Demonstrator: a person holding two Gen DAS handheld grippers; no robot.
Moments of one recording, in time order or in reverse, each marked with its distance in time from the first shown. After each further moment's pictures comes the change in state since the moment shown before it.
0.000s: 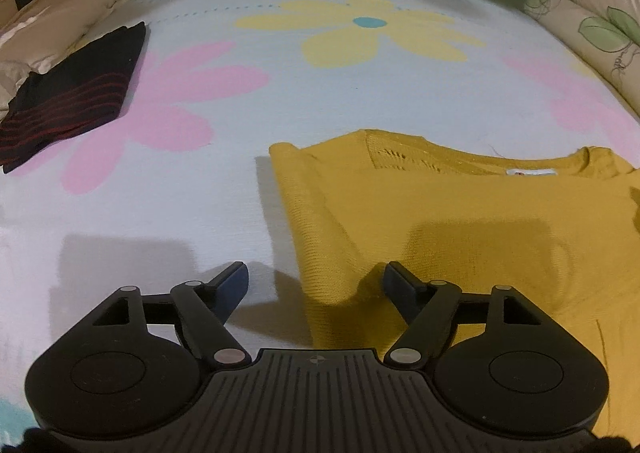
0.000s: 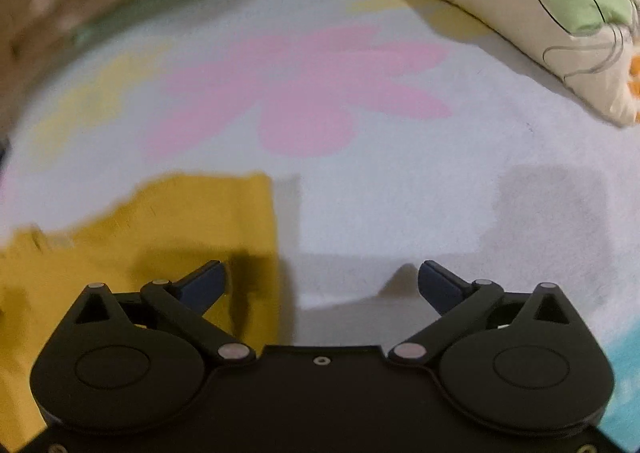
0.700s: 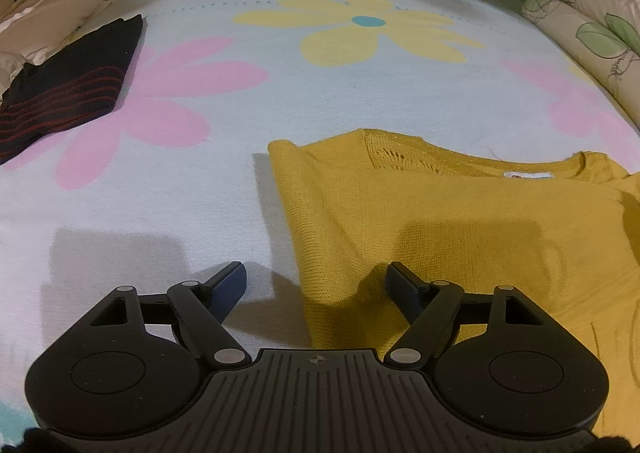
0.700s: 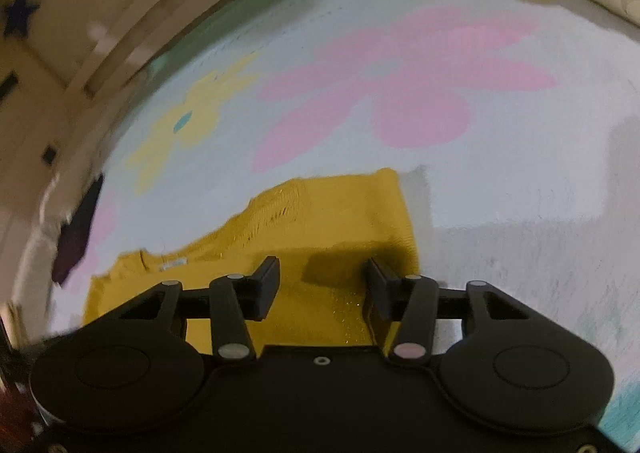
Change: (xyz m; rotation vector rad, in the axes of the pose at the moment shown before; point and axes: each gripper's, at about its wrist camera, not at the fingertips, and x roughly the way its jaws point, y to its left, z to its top) left arm 0.002 0.006 0.001 -0.017 0.008 -0.032; right arm 0.012 0.010 -0.003 0.095 0.058 0.287
